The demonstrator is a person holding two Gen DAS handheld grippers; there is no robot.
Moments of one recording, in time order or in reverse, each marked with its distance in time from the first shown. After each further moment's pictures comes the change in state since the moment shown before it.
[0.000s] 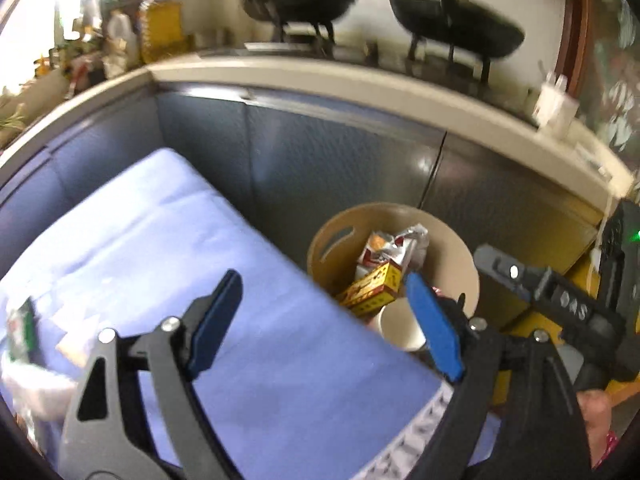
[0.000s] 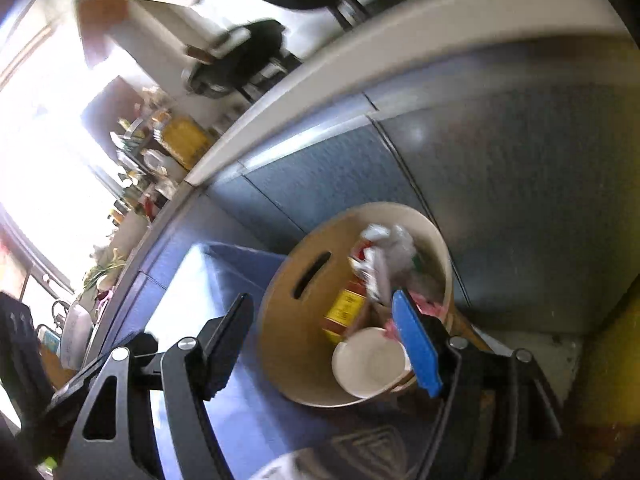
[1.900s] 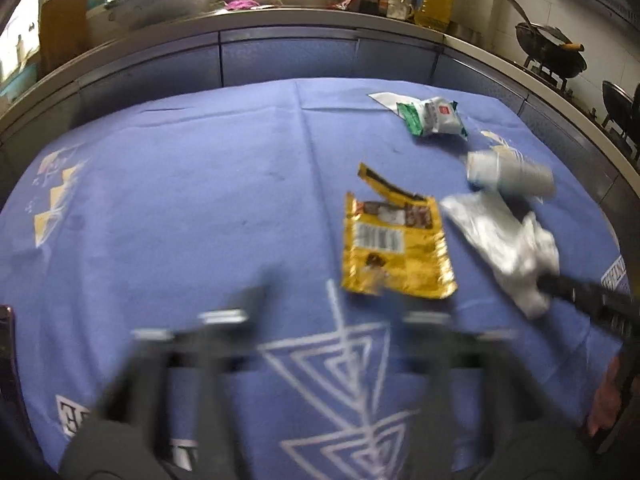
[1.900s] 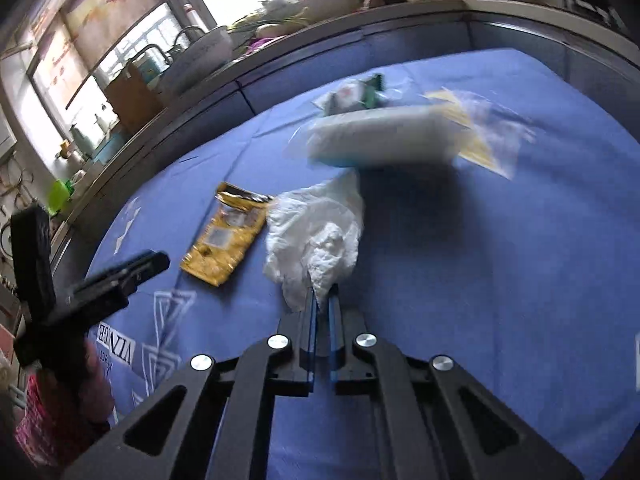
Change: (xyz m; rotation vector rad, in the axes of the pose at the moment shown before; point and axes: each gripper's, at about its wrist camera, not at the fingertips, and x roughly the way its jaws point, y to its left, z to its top) left arm -0.231 0.304 -0.260 -0.468 0.047 0.442; right arm 0.023 0.287 -0.274 -0.624 0.542 0.301
